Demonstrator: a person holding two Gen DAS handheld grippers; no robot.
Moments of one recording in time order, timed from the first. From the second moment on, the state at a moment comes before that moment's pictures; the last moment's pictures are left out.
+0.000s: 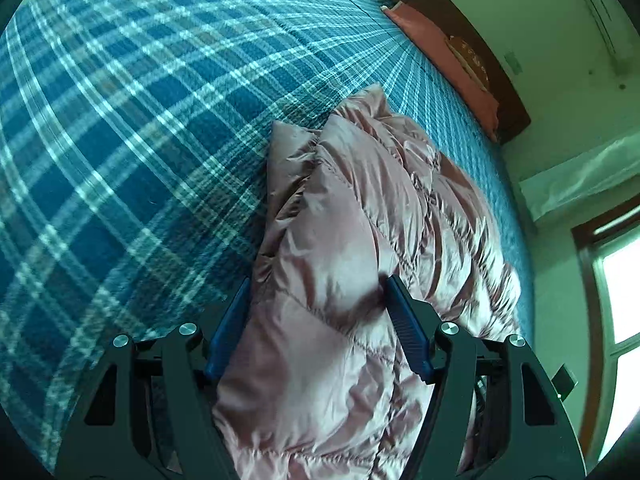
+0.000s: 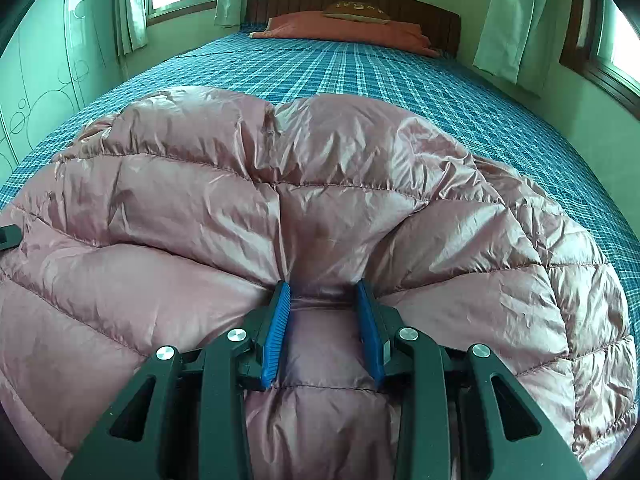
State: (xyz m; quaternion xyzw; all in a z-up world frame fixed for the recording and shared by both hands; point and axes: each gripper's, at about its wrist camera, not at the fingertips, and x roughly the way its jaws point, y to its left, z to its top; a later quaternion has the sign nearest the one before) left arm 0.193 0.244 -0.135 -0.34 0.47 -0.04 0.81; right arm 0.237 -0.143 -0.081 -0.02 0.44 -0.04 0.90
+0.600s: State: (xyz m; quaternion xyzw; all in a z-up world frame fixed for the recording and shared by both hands) left arm 0.206 0.239 -0.143 -0.40 0.45 -0.05 0.80; right arm 0.236 -0.141 -0.079 -0.02 0.44 -0.04 0.90
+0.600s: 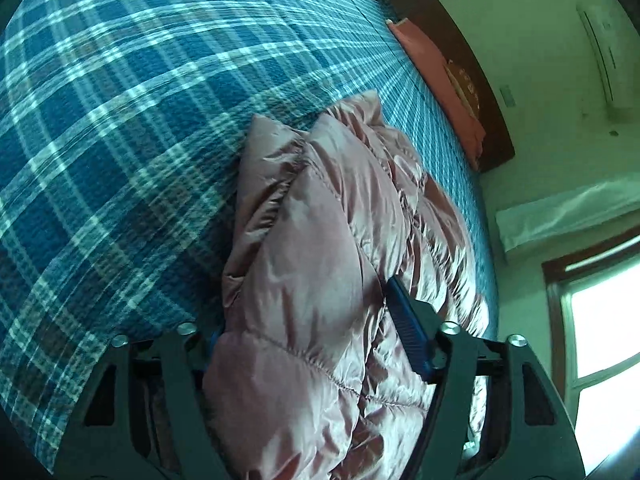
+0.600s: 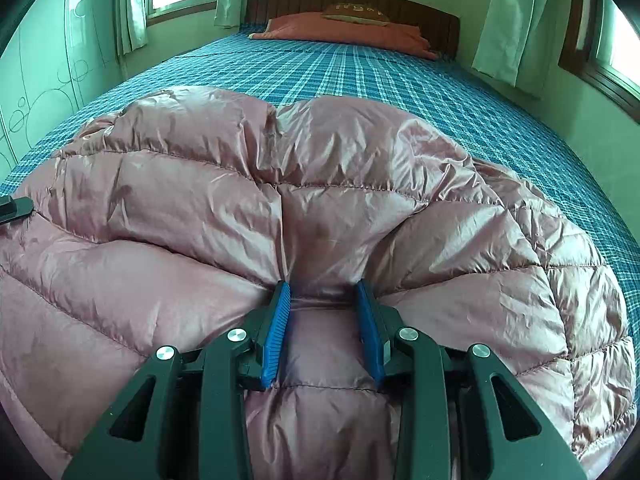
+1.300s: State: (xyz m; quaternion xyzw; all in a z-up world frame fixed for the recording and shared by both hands) left arm 0.206 0.226 -0.142 -0.38 0.45 -0.08 0.81; right arm 0.237 -0.137 -0.078 -0.03 0.44 -0.05 0.90
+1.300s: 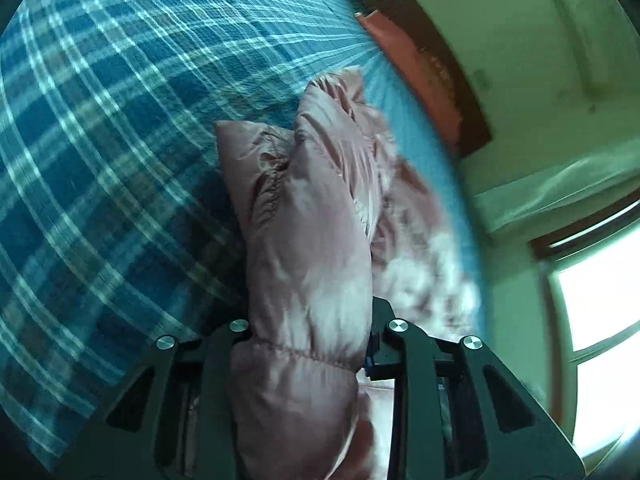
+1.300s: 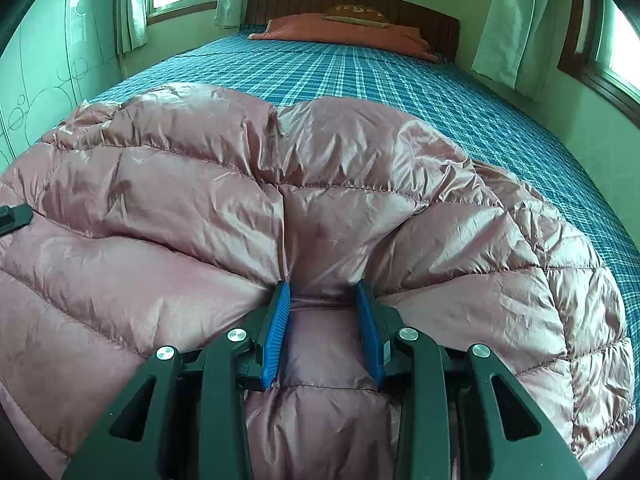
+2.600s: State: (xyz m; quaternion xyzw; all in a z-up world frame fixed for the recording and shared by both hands) left arm 0.185 0.057 -0.019 -0.17 0.41 -0.12 0.89; right arm 0.146 -0.266 -0.035 -0.03 0.41 -0.18 0.89
